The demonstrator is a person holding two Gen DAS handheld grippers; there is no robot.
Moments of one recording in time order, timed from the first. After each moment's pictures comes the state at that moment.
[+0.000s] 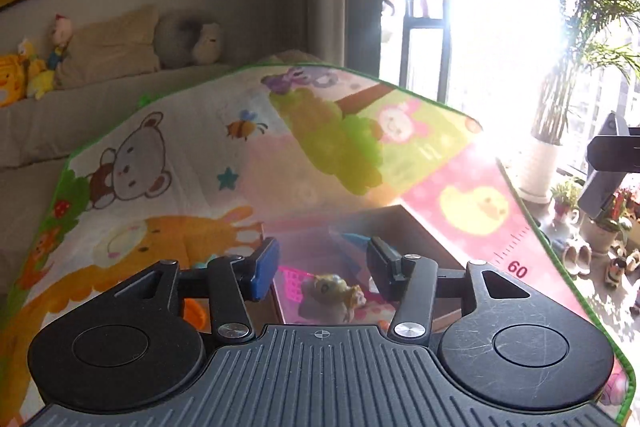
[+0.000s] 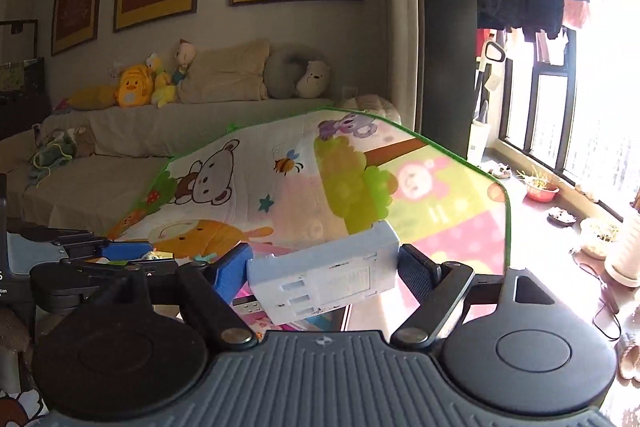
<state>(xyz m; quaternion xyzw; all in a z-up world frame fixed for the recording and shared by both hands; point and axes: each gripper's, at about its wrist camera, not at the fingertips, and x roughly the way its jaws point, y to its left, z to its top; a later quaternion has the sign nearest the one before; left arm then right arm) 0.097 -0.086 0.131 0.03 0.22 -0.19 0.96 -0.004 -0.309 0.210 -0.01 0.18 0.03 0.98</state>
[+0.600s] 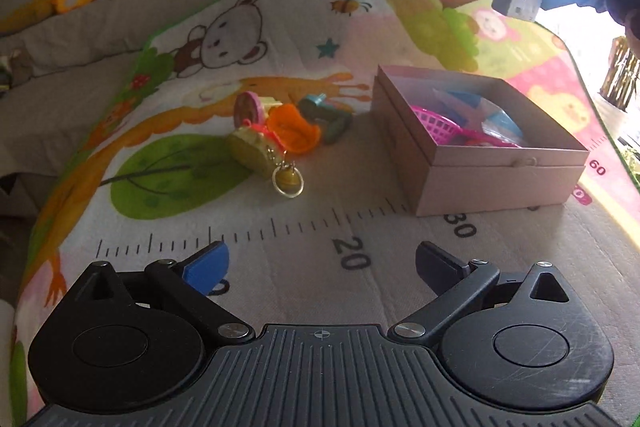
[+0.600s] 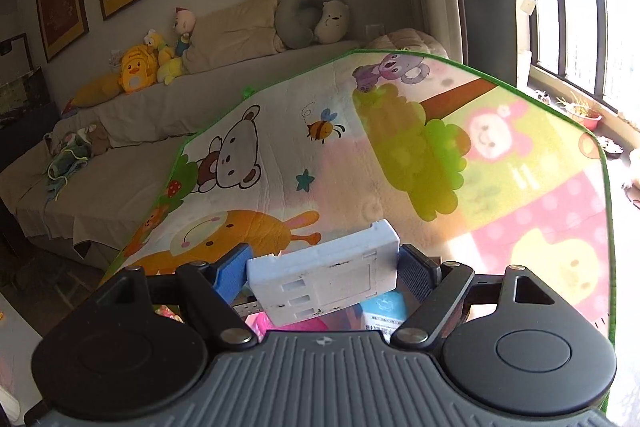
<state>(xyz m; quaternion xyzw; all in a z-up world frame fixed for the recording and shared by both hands) 0.048 0.007 0.035 0.01 0.33 -0.08 0.94 0.164 -0.251 0.183 0.06 0.27 0.09 0.96</state>
